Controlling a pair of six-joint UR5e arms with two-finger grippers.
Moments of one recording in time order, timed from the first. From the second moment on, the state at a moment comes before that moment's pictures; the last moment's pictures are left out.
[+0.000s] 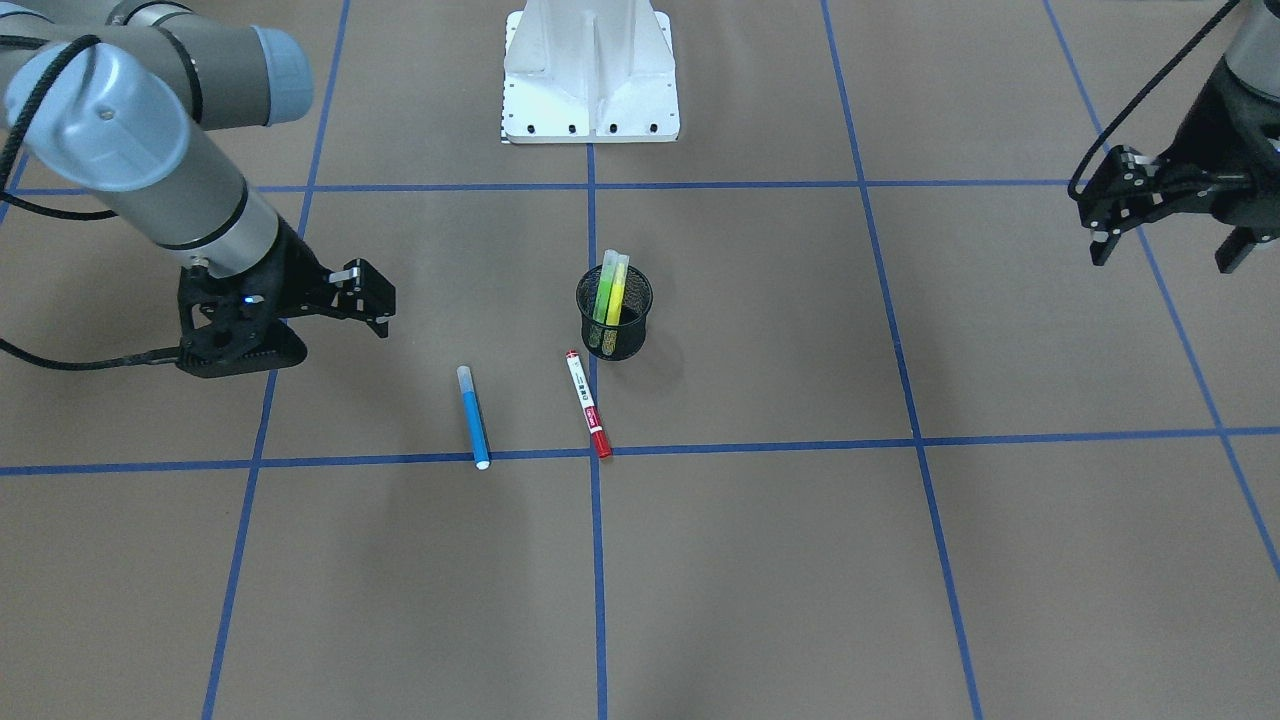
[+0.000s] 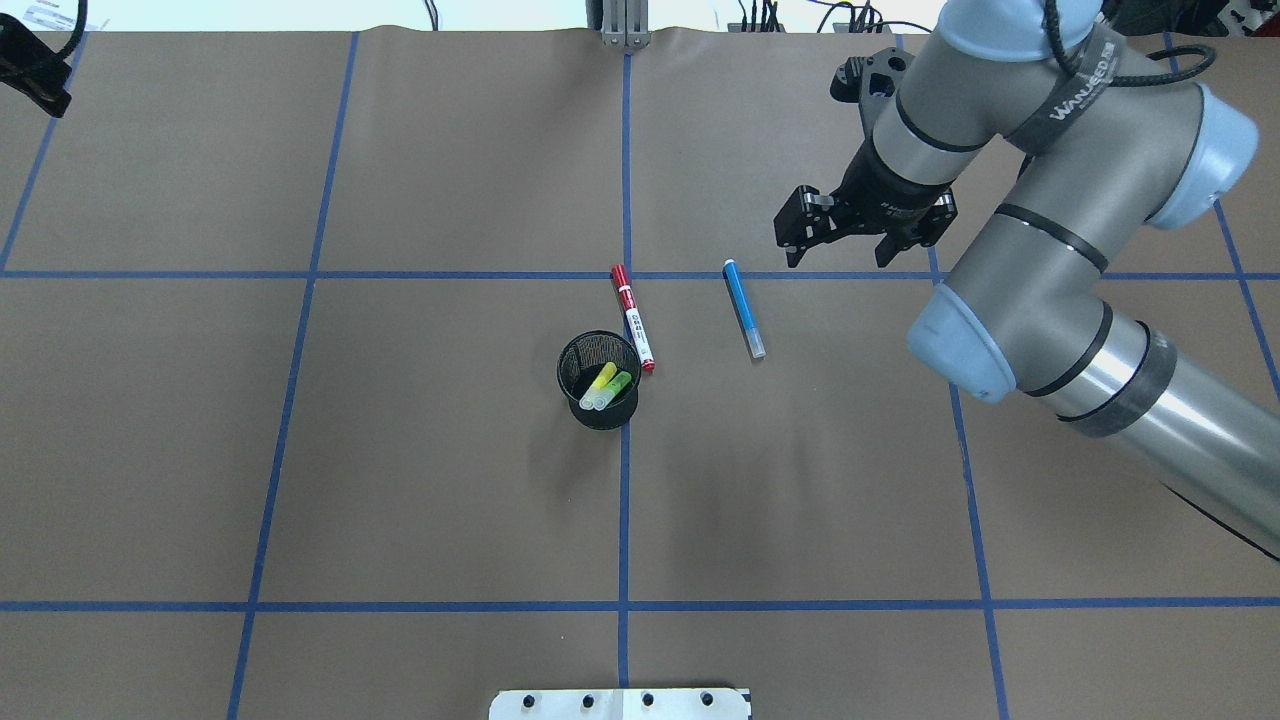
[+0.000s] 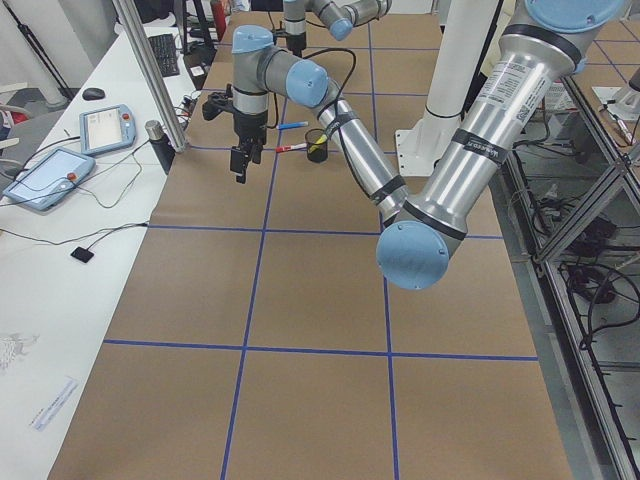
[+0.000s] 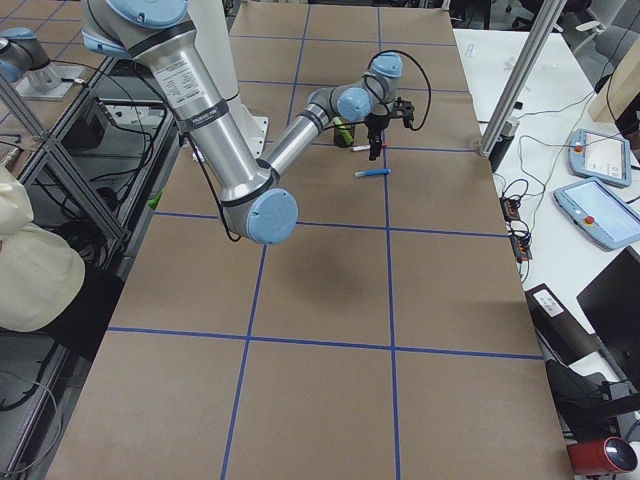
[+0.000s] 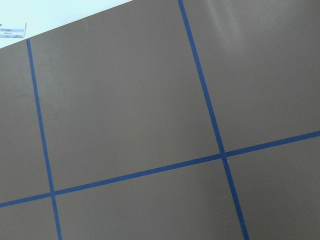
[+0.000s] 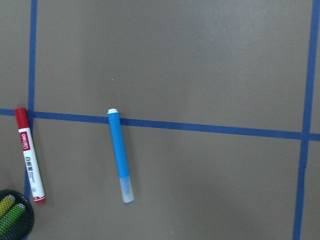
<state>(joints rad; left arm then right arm) -1.27 -2.04 -1.99 -1.08 -2.08 -0.22 0.82 -0.98 1.78 -1.69 2.17 0.92</state>
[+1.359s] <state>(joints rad) -1.37 -2.02 -1.90 -1.12 -2.12 -0.04 0.52 -0.83 1.78 -1.73 1.89 1.27</state>
